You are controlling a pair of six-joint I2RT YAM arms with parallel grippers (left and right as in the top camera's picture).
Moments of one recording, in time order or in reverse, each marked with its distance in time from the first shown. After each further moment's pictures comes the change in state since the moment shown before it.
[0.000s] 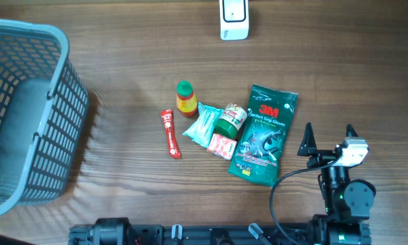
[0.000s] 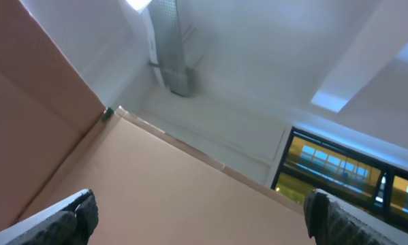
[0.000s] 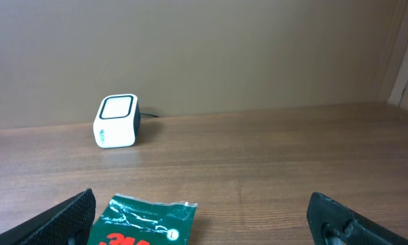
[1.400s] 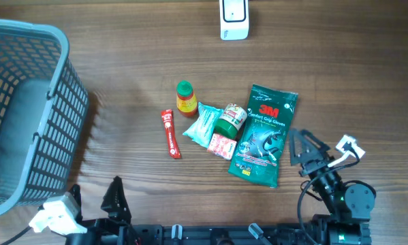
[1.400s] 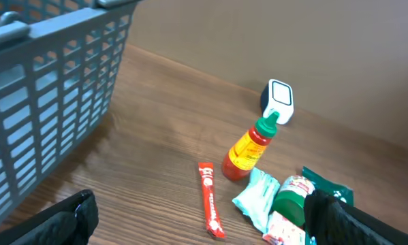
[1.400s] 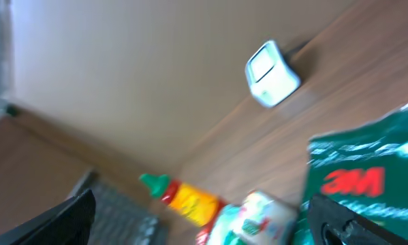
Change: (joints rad) left arm 0.002 0.000 -0.032 -1.093 0.378 -0.020; right arm 0.000 0.000 0.000 0.050 -0.472 0.914
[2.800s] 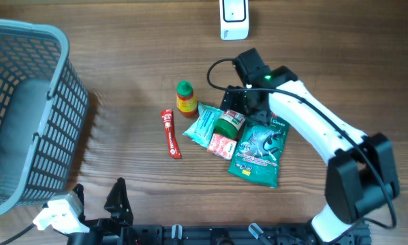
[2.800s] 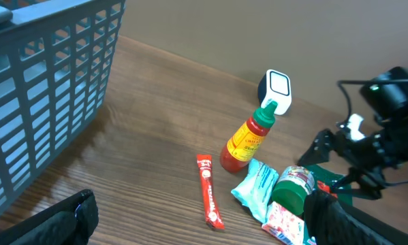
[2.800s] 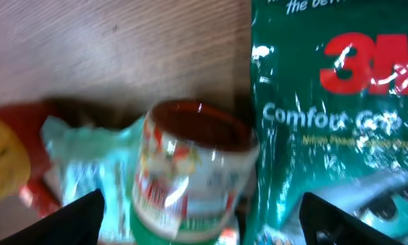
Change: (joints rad) left arm 0.000 -0.001 -0.008 -0.016 0.025 0.013; right arm 0.552 1.799 1.323 -0.915 0.446 -0.165
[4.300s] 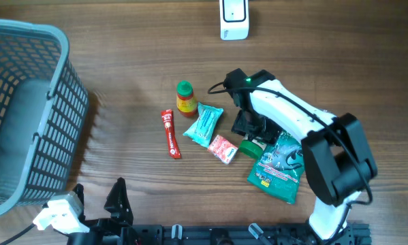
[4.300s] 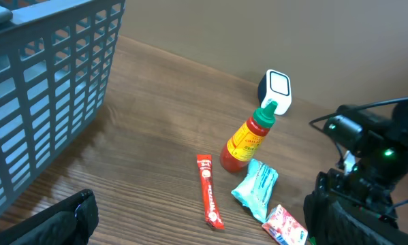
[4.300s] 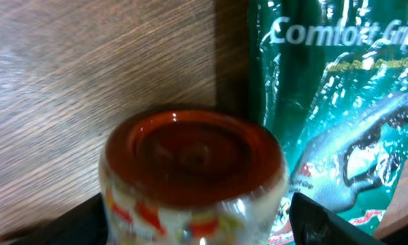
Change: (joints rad) left arm 0.000 0.000 0.000 0.000 0.000 0.000; right arm 0.046 0.143 0.012 -0.316 0.172 0.165
